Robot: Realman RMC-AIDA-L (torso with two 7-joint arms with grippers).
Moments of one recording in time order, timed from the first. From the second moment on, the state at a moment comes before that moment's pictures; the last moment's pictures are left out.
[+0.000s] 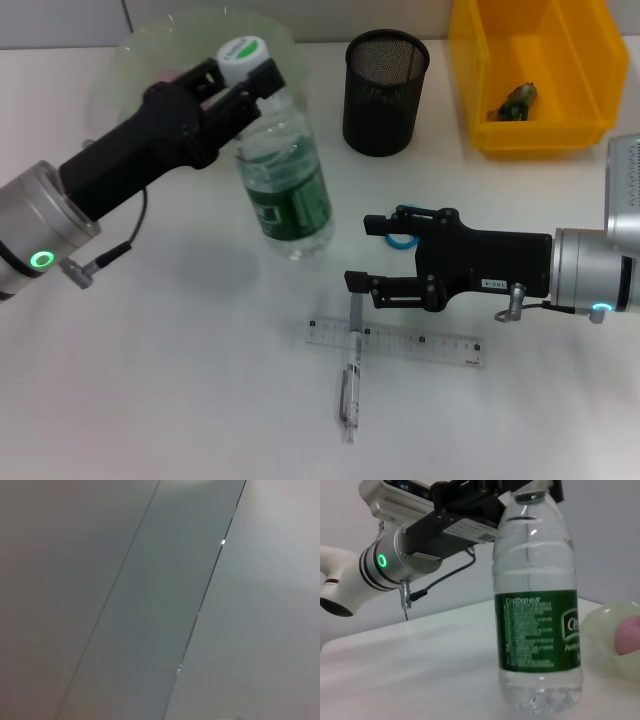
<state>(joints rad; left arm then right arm) -0.54 -2.07 0.88 0.22 1.25 1.65 -1.09 0.59 2.08 -0.93 -0.31 -1.75 -1.39 1.00</state>
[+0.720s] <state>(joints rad) -0.43 -2.06 0.74 0.30 1.24 1.47 -0.83 0.57 2.09 -0.93 -0.32 -1.74 -1.35 0.97</state>
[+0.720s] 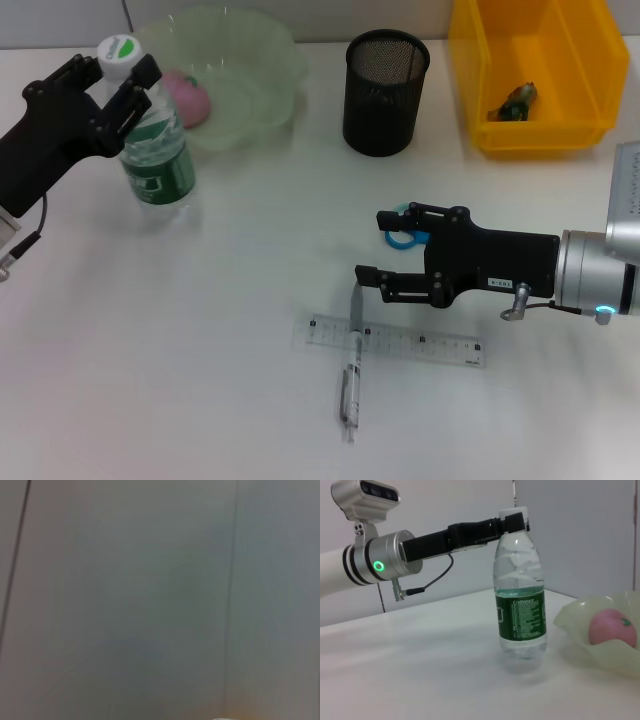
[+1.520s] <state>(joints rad) -0.44 -2.07 0.71 0.30 1.23 1.31 -0.75 0.57 2.09 -0.92 -0.31 -1.72 -1.31 0.97</state>
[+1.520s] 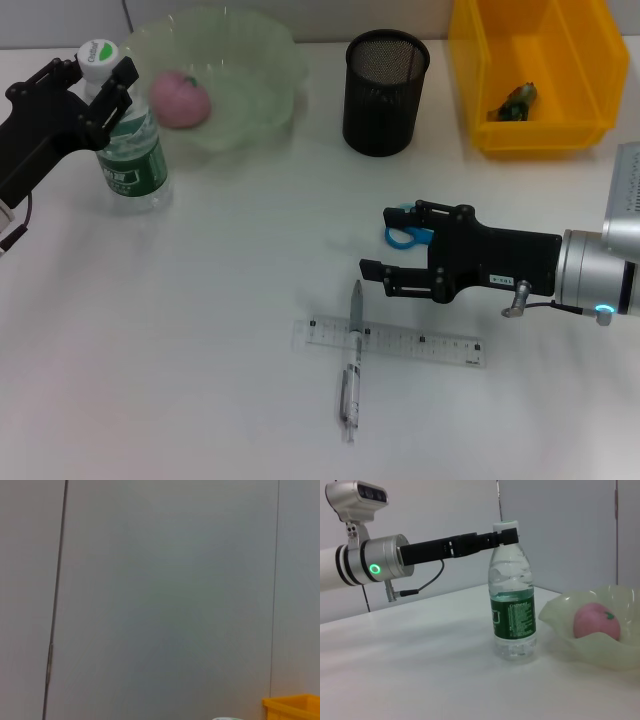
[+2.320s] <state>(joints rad) -0.46 -2.07 0.71 0.29 1.23 1.29 -0.75 0.57 2.09 -0.93 -0.31 -1.72 -1.32 0.97</state>
